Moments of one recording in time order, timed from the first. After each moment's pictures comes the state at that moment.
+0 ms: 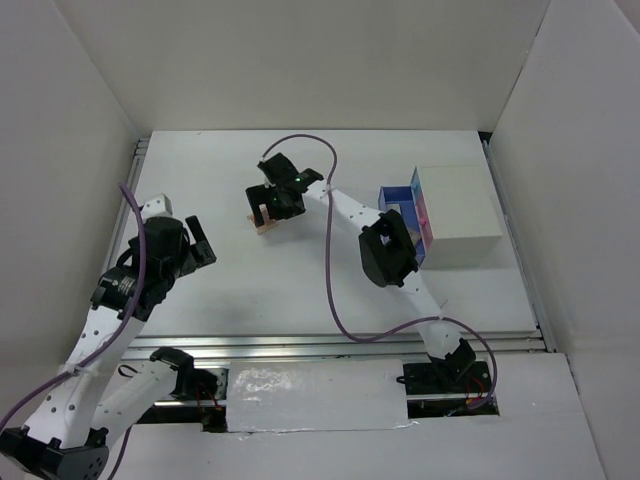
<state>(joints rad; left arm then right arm) -0.30 0.78 0.94 -0.86 -0.38 -0.56 0.74 2.48 2.26 -0.68 -0.07 0.34</state>
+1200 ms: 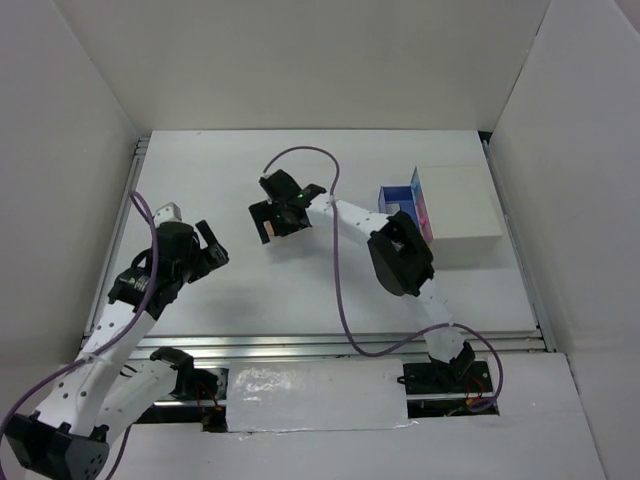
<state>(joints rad) -0.30 0.80 0.83 -0.74 -0.26 -0.69 0.79 2.35 2.00 -0.57 0.02 0.32</state>
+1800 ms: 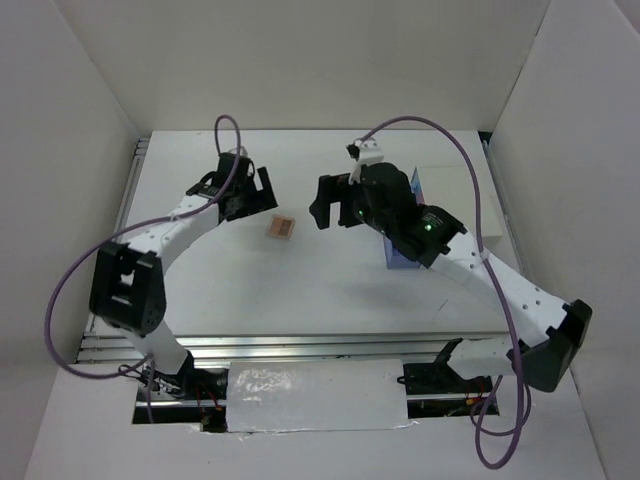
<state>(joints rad) -0.31 1.62 1.24 -0.42 -0.07 -0.60 0.78 1.30 1.37 -0.47 0.18 0.39</state>
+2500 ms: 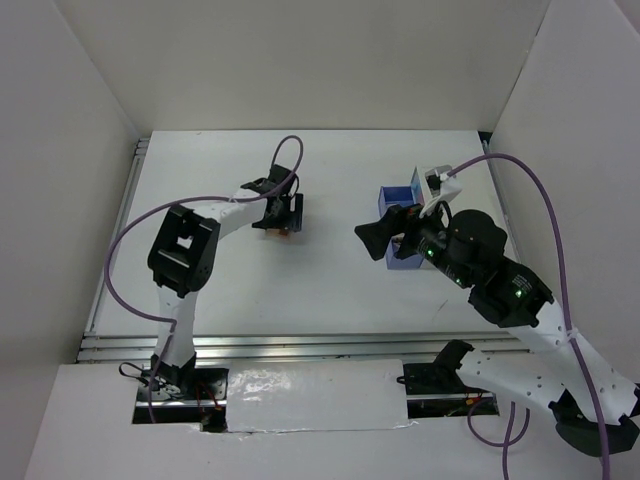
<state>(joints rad) -0.44 2.08 1.50 -0.47 -0.15 -0.37 0.76 0.80 1.14 -0.52 0.15 0.42</state>
